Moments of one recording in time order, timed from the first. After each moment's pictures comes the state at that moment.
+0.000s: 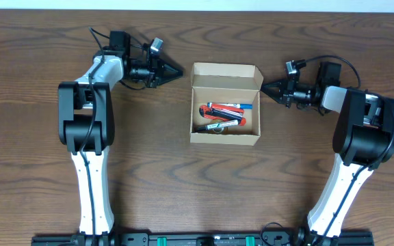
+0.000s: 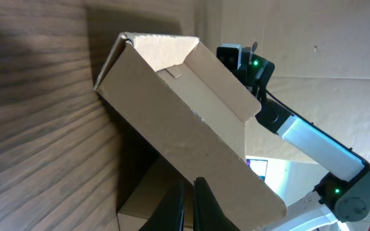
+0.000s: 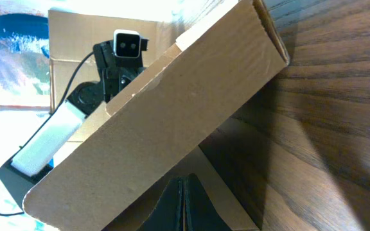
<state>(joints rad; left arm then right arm) -0.05 2.48 1.79 -0.57 1.35 -0.26 -0.21 2.30 1.30 -0.15 -1.37 0.35</state>
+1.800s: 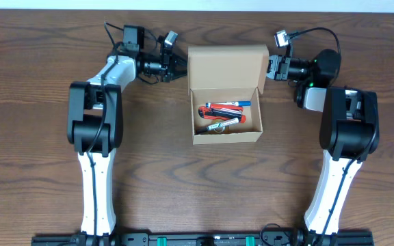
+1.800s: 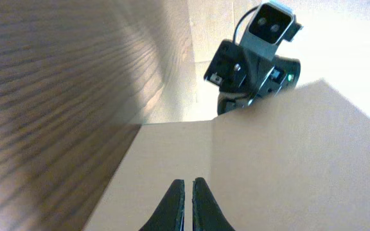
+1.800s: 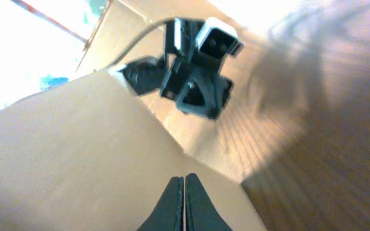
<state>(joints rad) -0.12 2.45 1.79 -0.37 1.43 -0.39 -0.10 2.36 1.30 1.38 -1.54 1.34</state>
